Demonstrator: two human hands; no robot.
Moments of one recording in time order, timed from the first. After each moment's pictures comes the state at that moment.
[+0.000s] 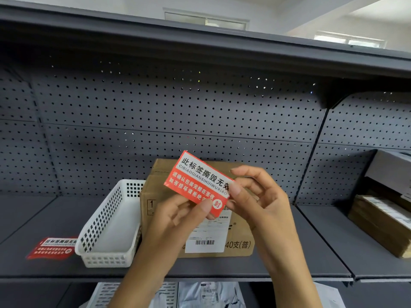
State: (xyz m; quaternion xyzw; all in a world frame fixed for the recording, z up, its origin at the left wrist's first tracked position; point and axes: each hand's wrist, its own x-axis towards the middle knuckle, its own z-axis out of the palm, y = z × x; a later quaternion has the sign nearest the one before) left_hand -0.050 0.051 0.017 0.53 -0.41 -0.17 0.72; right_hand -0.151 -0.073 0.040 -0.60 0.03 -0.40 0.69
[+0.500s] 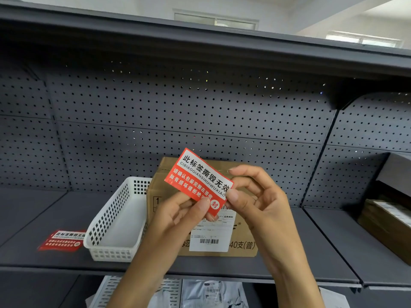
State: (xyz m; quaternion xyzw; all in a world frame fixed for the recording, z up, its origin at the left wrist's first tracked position) left_hand -0.052 0.058 0.018 0.53 -0.40 -0.19 0.72; right_hand -0.148 -0.075 0.037 -0.63 -0.01 -0.37 0.68
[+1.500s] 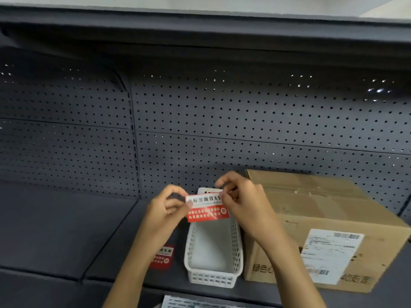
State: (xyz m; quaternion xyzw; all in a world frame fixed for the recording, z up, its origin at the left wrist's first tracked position) left_hand 0.182 0.176 -0.026 0.75 -0.31 -0.07 0.58; right_hand 0.075 0.016 0.015 -0.90 0.13 -0.29 0.29
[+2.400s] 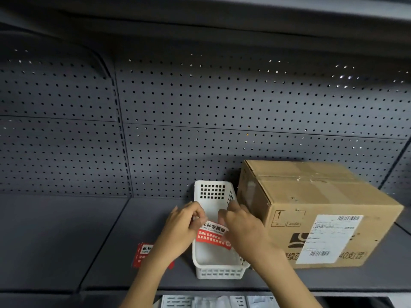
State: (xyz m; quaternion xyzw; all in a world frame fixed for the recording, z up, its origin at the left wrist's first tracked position) left_hand 0.216 0.144 -0.088 0.80 -0.47 -0.06 0.37; right_hand 0.093 0.037 -0.046 -0.97 0.26 -0.02 0.02
